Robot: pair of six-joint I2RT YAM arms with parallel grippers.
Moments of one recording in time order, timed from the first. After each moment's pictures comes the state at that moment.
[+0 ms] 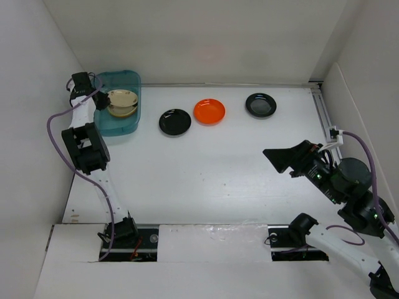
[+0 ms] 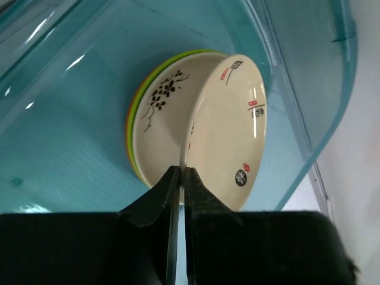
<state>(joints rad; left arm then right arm) 0.33 2.23 1.97 -0.52 0.09 -0.82 0.69 0.50 1.03 -0.60 0.14 0.78</state>
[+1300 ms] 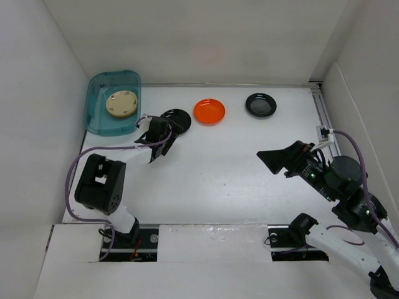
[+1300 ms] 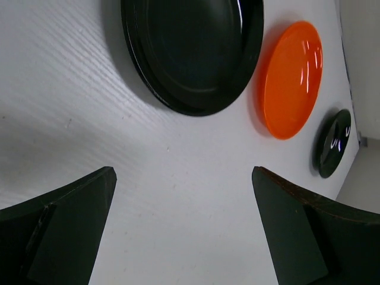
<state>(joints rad) -0.35 1.57 0.84 0.03 -0.16 -1.18 0.69 0.52 0.98 -0.54 0.07 0.78</state>
